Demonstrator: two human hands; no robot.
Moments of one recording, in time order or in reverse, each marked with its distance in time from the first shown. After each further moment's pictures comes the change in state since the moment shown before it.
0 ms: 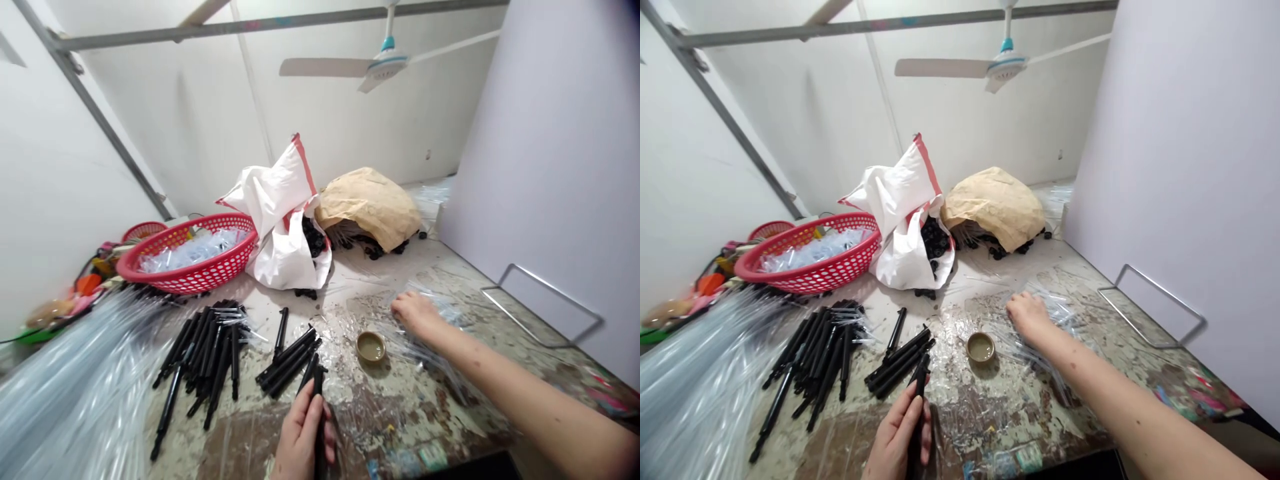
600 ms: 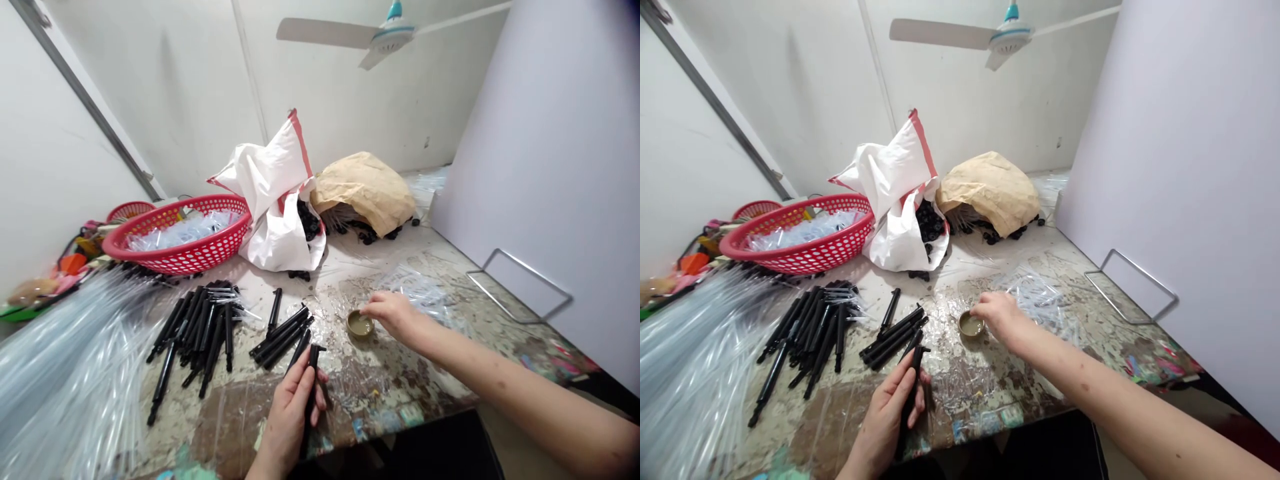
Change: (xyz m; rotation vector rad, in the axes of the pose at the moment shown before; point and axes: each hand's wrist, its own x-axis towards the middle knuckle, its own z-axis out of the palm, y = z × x) left_hand -0.001 0.001 -0.007 0.003 -0.113 0.039; right_hand -0.042 -0.045 -0.017 0.356 0.176 -0.312
